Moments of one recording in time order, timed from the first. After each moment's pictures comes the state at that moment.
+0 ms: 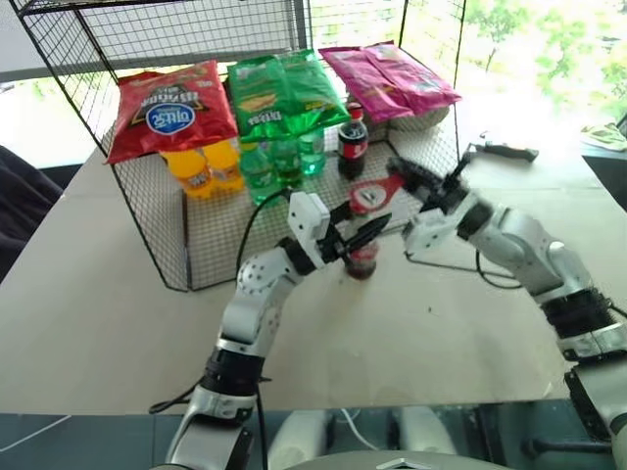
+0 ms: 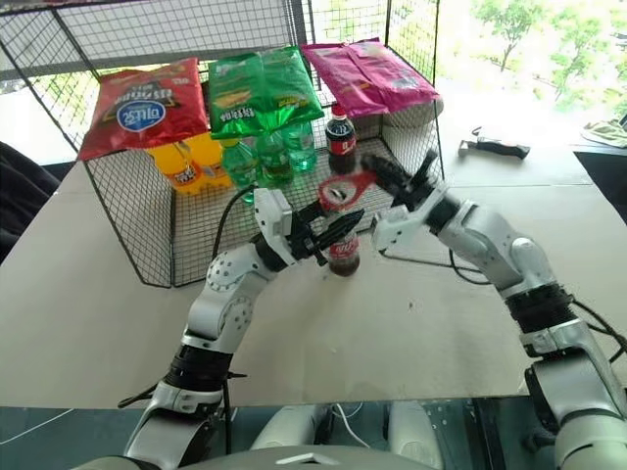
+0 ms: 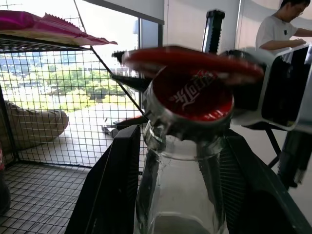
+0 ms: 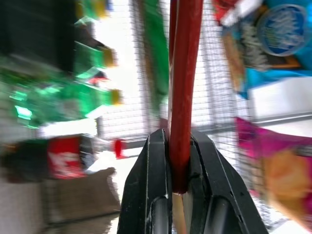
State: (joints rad) left arm -0.37 0.18 -0.14 -0.06 -0.35 0.04 -0.77; right arm -0.70 -0.63 0.20 0.18 -0.70 -0.66 0.01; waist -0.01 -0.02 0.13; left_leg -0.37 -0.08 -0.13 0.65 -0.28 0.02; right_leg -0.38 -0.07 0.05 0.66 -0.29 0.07
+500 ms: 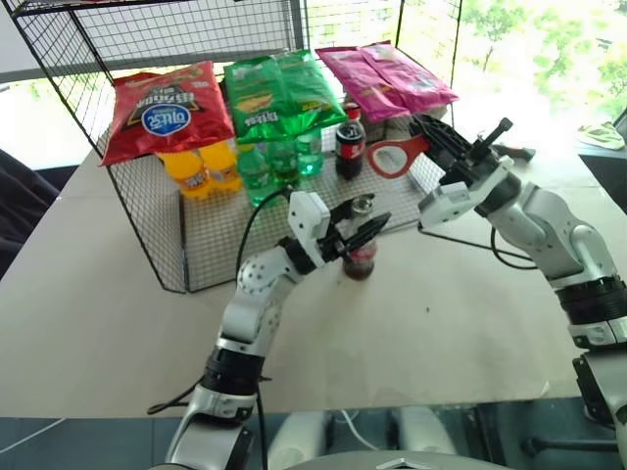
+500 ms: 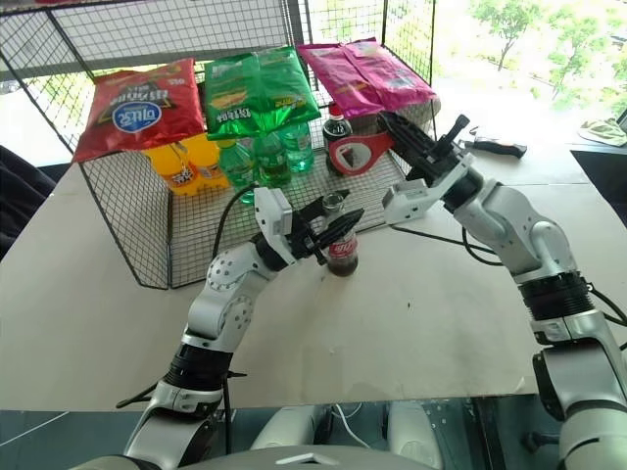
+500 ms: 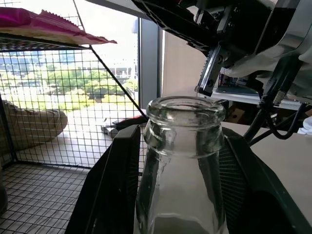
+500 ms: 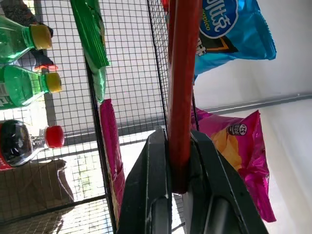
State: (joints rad) left arm -0.37 0.18 -0.13 -0.06 -0.36 0.04 -0.77; right arm -0.68 -0.62 0.18 0.18 -0.66 -0.66 -0.05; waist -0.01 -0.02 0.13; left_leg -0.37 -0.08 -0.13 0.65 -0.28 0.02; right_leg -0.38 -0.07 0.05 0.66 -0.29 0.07
